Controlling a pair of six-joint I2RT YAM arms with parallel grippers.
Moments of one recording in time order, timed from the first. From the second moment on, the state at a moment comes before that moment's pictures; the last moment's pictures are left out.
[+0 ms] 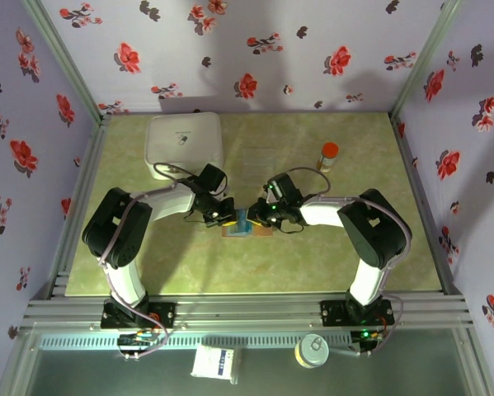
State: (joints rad) left arm -0.61 1.80 1.05 -0.44 0.41 -0.75; right arm 0.63 1.78 0.85 0.04 -0.50 0.91
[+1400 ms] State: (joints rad) left arm -0.55 1.67 1.06 -0.49 0.40 -0.74; right arm 0.57 1.60 1.10 -0.50 -0.31 0.25
